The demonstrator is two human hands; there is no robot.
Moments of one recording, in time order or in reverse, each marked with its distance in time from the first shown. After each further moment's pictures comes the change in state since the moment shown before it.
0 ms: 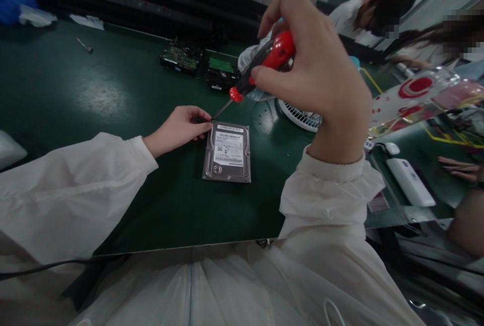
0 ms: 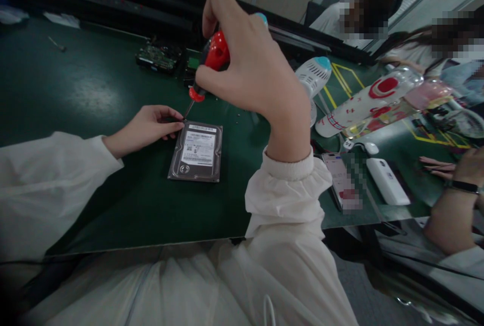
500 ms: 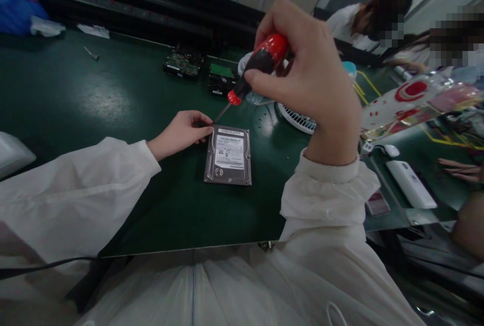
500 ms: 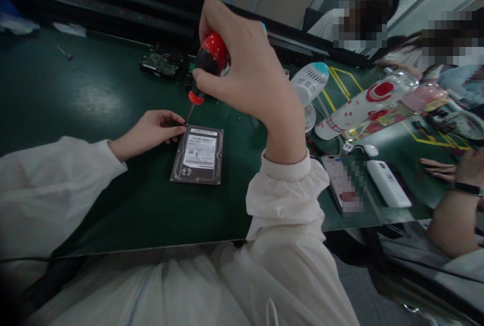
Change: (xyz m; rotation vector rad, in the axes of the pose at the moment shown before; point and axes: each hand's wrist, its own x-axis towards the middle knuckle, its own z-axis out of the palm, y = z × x) left_hand -0.003 0.006 0.002 -0.017 0.007 -0.011; right_hand 0.003 -0.003 0.002 0.064 0.048 -0.046
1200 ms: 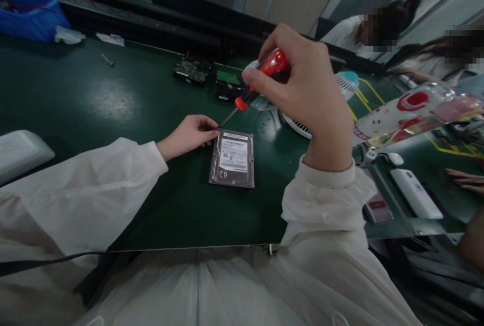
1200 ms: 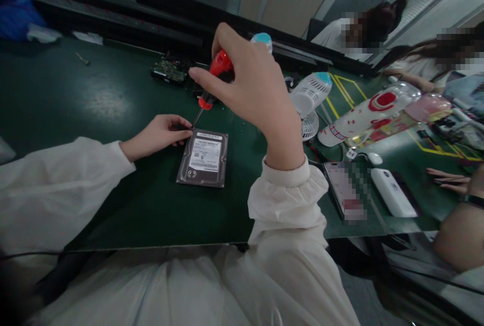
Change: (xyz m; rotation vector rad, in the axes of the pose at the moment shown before) left_hand 0.007 -0.013 -0.001 -0.025 -0.039 0.032; right_hand -0.001 0.002 0.010 -0.024 0.035 0.123
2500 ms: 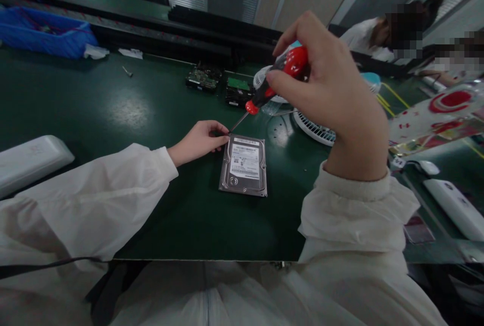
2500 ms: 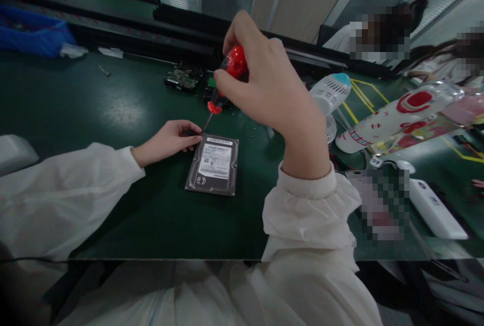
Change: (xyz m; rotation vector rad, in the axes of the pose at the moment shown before) left_hand -0.001 0.005 0.003 0.019 -0.014 0.027; right_hand 0.002 0.000 -0.004 -0.024 -0.048 -0.012
